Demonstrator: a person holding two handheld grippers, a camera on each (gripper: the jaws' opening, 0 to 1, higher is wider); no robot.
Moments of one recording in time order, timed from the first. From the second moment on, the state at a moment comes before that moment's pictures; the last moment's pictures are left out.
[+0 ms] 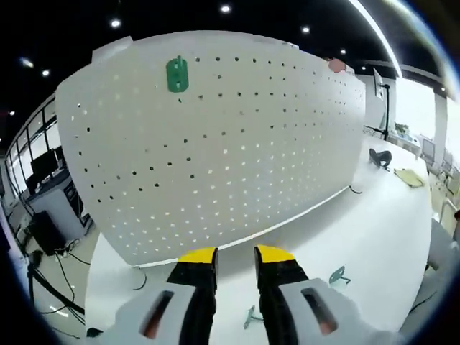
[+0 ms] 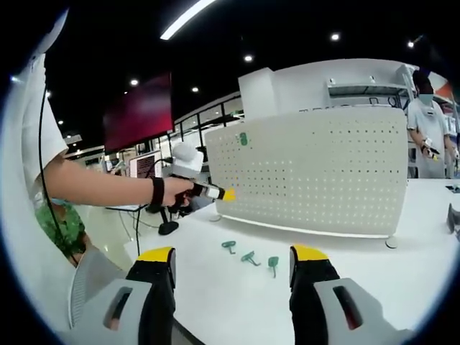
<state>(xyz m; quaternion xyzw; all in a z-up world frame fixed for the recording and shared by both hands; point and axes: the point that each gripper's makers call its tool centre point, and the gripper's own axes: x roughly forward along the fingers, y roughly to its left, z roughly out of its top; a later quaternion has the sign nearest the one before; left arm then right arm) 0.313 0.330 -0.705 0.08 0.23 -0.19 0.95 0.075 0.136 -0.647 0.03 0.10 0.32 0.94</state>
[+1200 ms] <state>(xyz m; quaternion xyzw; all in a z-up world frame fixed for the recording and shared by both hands) 0.264 0.339 -0.806 0.15 0.35 -0.23 0.90 0.075 0.135 -0.665 0.04 0.13 0.31 0.94</state>
